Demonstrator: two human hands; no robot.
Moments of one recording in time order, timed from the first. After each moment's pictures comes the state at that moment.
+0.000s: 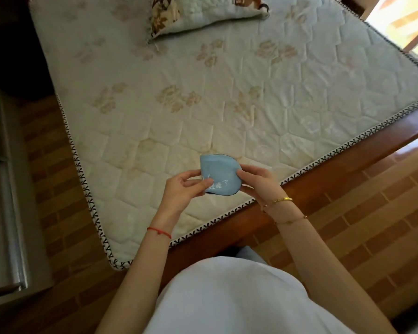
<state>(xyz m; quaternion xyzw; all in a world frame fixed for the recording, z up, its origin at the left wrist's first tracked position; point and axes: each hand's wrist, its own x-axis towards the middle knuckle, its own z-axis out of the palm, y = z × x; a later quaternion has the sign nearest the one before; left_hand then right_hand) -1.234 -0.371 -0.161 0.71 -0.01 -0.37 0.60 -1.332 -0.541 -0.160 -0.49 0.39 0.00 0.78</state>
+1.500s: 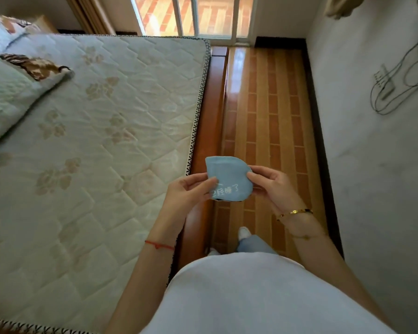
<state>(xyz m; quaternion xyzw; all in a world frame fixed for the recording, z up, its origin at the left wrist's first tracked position) -1.361 -0.320 -0.105 0.55 -0.32 -0.65 0.42 -1.564 -0.332 -0.101 -0.34 0.58 -0.41 0.62</state>
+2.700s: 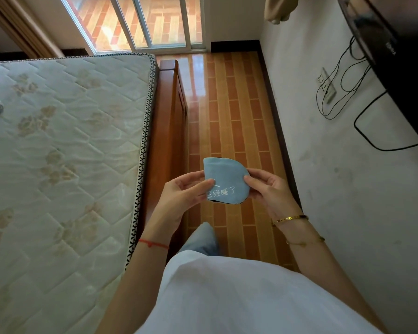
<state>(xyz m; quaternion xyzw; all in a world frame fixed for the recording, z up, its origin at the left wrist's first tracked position) -1.550 -0.457 -0.112 0.52 -0.37 -0.70 0.33 -1.757 -0.424 -0.112 -0.30 0.60 -0.47 0.58</state>
